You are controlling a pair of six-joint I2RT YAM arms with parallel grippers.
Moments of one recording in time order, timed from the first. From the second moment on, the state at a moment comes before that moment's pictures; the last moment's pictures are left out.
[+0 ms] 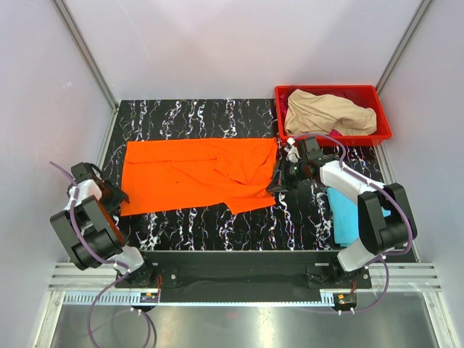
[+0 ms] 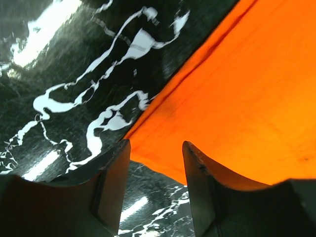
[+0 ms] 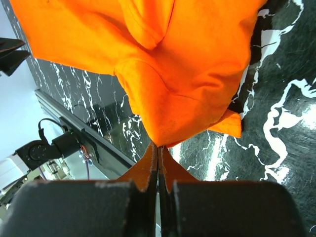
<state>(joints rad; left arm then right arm) 0.58 1.45 0.81 -0.56 0.13 -0.36 0.32 1.57 0.96 -0.39 -0.58 0.57</state>
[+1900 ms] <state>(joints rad) 0.62 1.54 0.83 -0.54 0.03 -0.52 0.32 1.52 0.90 -0.39 -0.62 0.54</state>
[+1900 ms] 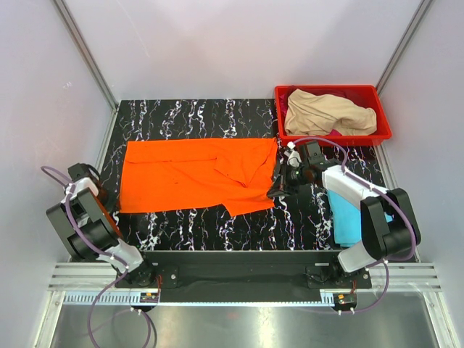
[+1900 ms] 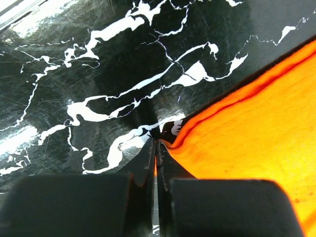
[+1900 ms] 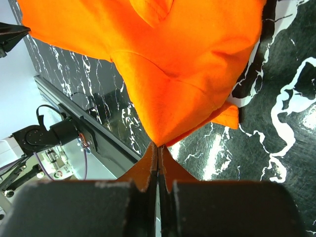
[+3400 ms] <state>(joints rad) 0.58 1.54 0.84 -0.62 -0.02 -0.51 0.32 1.51 0.86 -0.38 -0.64 0.55</state>
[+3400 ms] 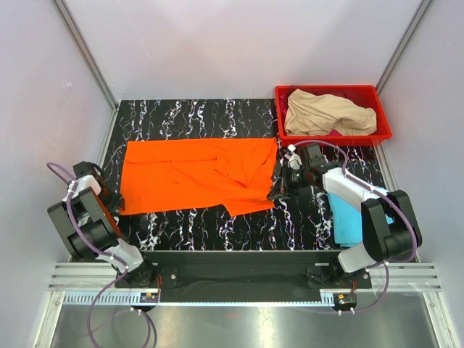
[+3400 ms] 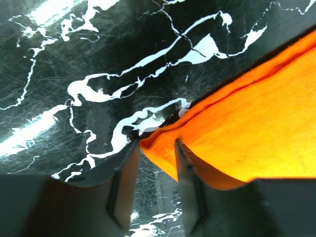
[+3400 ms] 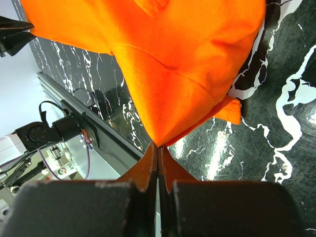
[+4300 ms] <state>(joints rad) 0.53 1.39 0.86 -0.63 -0.04 -0.34 0.31 1.46 0.85 -0.38 -0.70 0.63</state>
